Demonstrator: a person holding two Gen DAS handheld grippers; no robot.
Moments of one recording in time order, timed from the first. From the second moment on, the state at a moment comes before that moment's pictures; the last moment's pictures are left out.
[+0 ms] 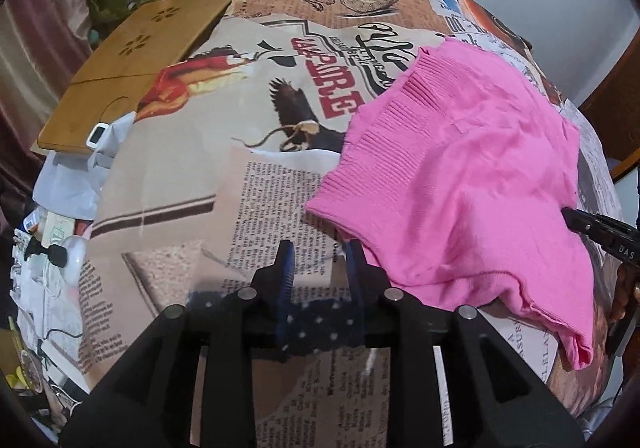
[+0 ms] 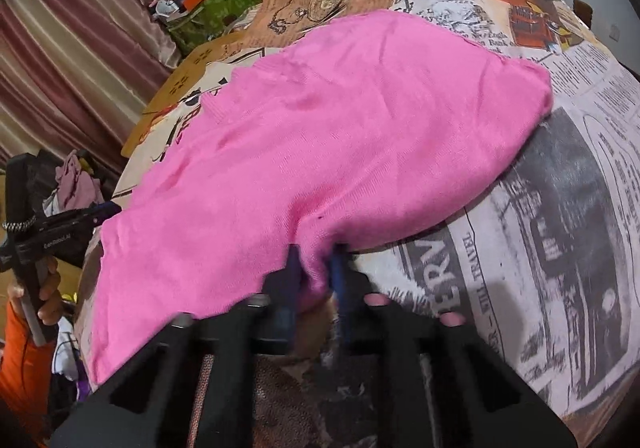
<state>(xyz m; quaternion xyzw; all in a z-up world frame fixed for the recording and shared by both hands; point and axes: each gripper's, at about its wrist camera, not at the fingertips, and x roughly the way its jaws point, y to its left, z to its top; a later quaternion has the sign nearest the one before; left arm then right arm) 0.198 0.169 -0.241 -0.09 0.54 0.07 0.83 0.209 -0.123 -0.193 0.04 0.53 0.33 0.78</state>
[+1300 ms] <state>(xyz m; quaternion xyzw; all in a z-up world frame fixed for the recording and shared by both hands) 0.236 0.069 -0.253 -0.04 0.55 -0.05 0.83 0.180 -0.184 -0.190 0.00 0.53 0.31 0.79</state>
